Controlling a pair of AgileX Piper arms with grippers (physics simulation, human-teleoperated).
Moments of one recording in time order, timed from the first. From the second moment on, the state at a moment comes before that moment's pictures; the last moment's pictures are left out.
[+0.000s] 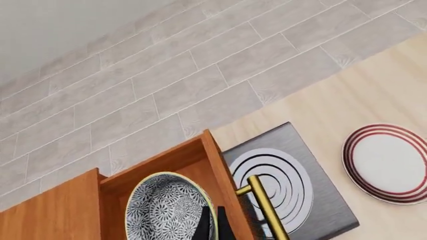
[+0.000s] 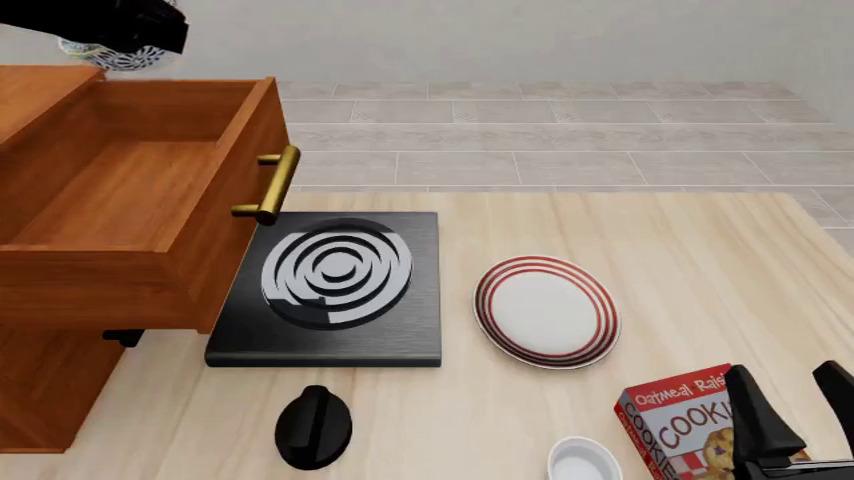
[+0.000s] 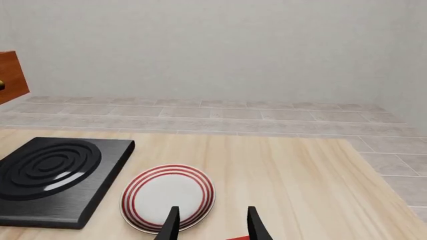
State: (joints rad) left arm -0.21 1.38 -1.77 0.97 0.30; right arm 0.04 0.00 -0.01 0.02 -0.01
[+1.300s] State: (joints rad) left arm -0.44 1.40 -1.72 0.80 0.38; right arm 0.05 0.00 -0.01 0.02 -0.02
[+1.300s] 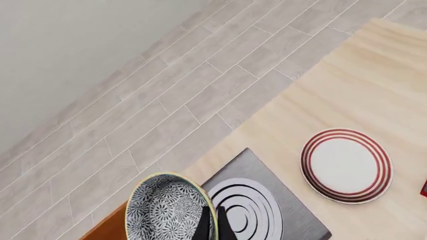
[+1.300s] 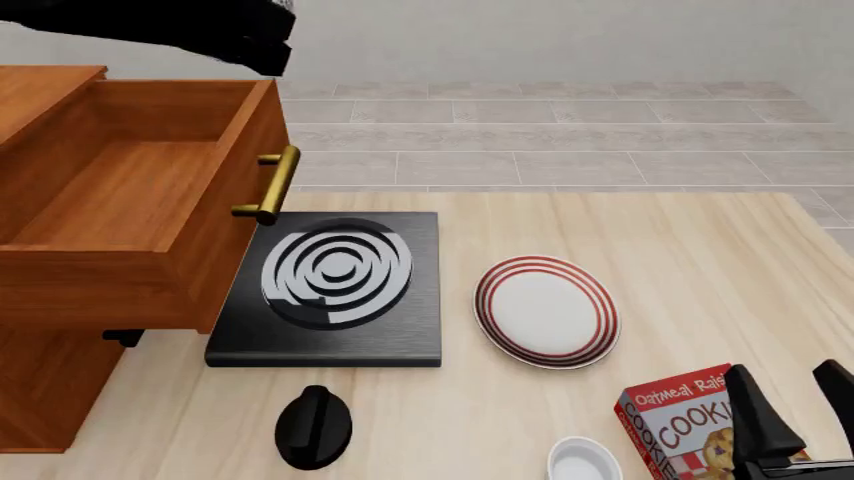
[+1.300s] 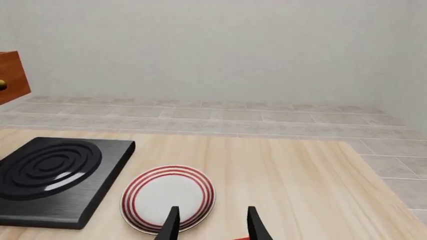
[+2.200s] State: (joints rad) left arm -0.57 1.45 -1.60 0.69 0.43; right arm 0.05 0.00 -0.01 0.01 -0.02
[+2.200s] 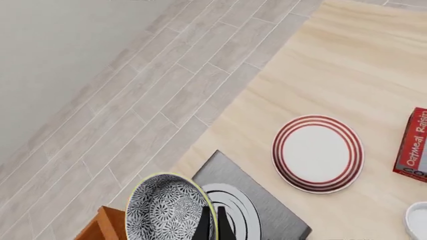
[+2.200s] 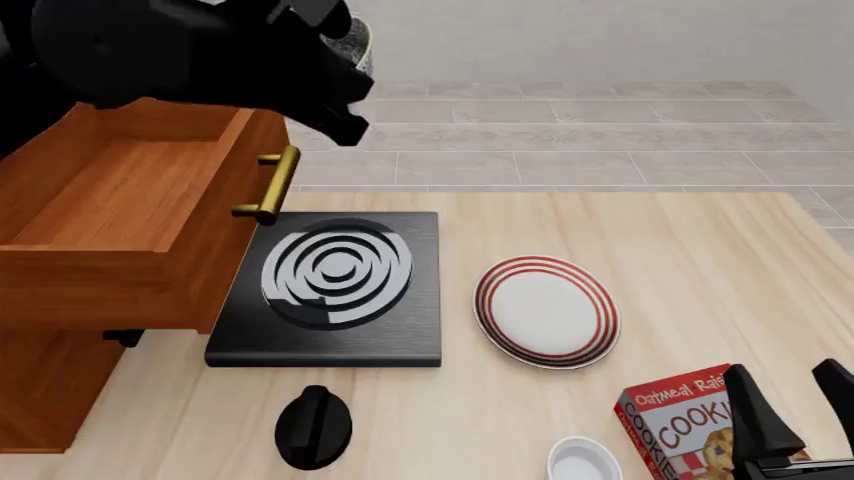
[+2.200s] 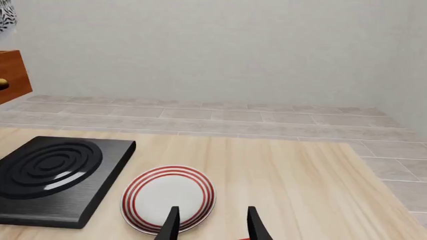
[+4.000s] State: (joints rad) left arm -0.81 1.69 -1.62 0.57 0.41; right arm 0.07 0.00 -0.01 0.01 -0.04
